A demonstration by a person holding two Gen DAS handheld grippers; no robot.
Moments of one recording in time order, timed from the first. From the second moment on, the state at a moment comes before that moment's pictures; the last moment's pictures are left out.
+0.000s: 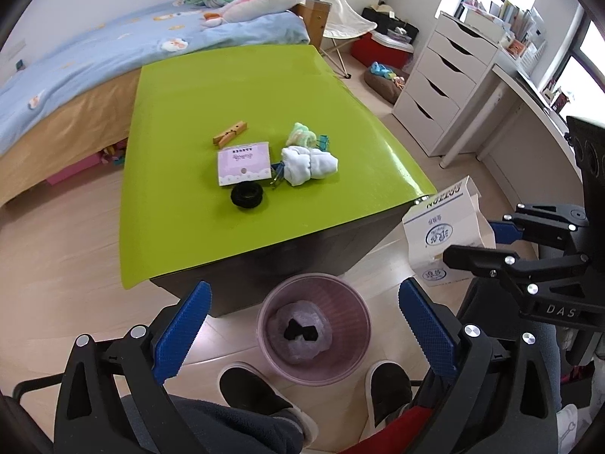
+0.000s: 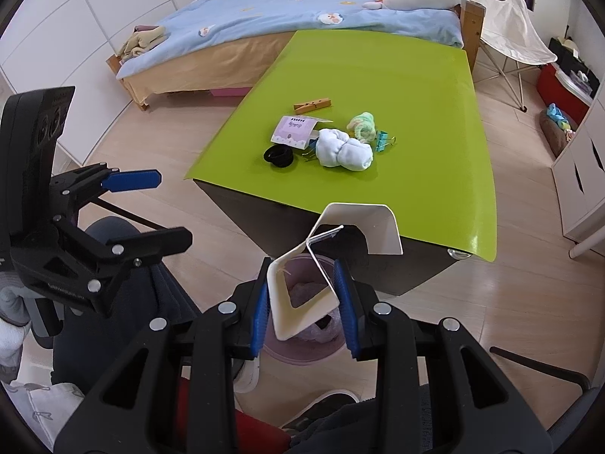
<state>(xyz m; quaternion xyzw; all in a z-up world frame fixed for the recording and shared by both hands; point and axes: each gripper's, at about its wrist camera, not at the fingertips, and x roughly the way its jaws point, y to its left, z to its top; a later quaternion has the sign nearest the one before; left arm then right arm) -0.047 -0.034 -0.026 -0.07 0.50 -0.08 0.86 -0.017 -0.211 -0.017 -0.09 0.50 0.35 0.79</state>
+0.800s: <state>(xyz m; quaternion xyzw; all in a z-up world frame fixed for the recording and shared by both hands) -0.056 -0.010 -0.019 -0.08 0.50 -0.06 0.86 -0.016 -0.204 -0.015 -0.08 0.50 0.36 0.78</state>
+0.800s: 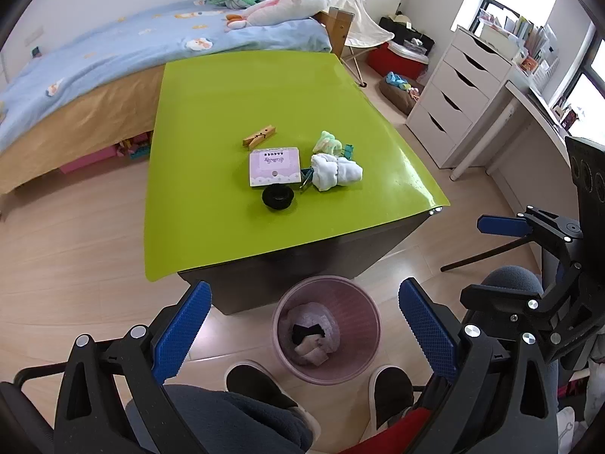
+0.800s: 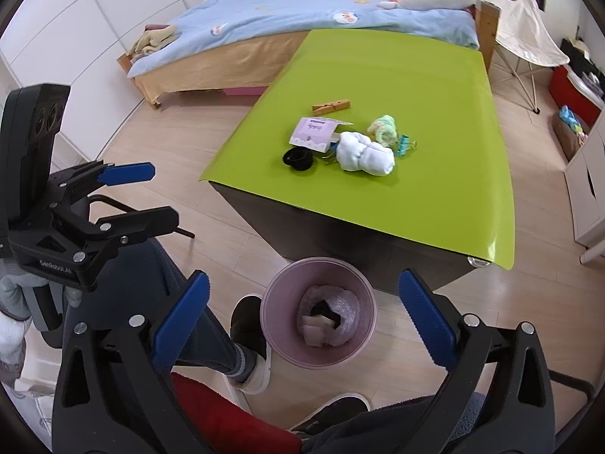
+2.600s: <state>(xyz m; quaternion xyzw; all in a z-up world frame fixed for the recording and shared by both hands) 0.001 0.018 -0.026 -0.10 0.50 -0.04 0.86 0.174 -0.163 -0.101 0.02 0.62 0.33 0.71</state>
